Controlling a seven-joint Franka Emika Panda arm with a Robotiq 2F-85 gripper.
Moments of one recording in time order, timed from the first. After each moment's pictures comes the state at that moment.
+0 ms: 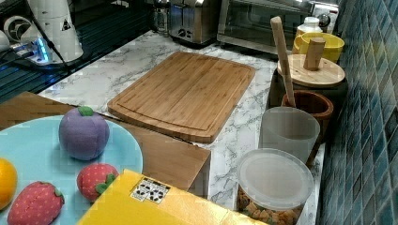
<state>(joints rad) 0.01 0.04 0.01 -1.88 0.05 0.26 -0.09</state>
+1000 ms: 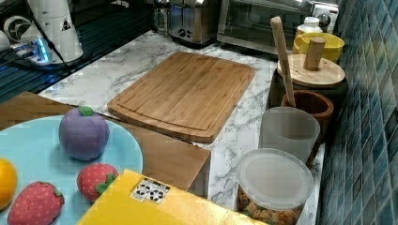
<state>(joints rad) 0.04 -0.01 0.03 -2.02 0.05 0.39 -0.12</state>
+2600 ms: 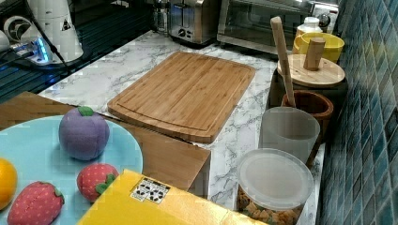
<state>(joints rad) 0.22 -0.19 0.23 -2.32 0.19 0.37 -0.23</state>
